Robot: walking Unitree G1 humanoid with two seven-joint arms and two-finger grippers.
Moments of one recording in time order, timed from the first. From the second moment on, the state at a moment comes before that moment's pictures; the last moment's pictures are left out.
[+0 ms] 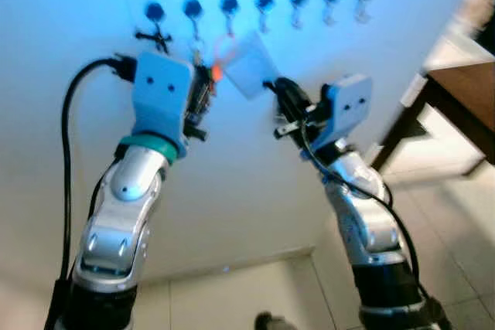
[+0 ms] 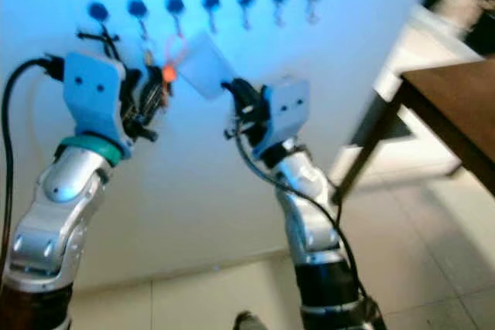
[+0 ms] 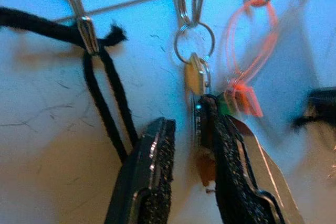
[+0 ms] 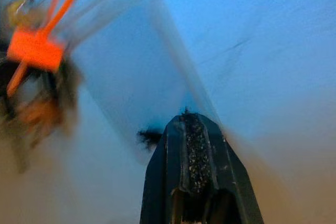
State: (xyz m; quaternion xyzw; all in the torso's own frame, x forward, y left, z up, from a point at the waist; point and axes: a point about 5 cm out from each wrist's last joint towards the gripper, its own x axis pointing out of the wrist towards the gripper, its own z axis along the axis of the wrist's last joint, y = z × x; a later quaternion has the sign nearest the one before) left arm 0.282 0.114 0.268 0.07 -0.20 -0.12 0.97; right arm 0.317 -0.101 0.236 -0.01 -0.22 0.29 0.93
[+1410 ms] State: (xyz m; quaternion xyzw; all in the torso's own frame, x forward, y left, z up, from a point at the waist) left arm 0.237 0.139 0.279 0.07 -0.19 -0.24 0.95; right arm 0.287 -0.071 0.306 -0.03 -0.32 0.43 0.84
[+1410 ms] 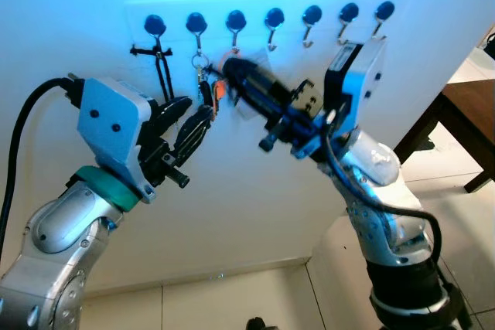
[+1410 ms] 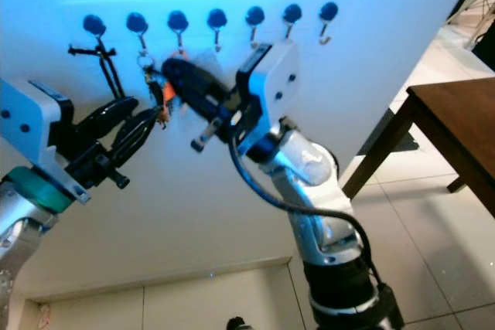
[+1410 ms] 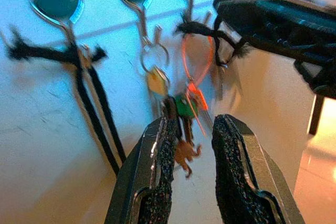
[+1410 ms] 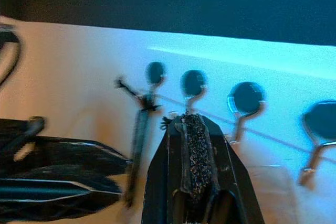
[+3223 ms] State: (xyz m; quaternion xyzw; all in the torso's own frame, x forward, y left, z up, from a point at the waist) left arm 0.267 0.131 0.291 0.07 -0.20 -0.29 0.93; right arm 0.248 -0.085 0.321 -0.18 -0.40 0.34 0.83
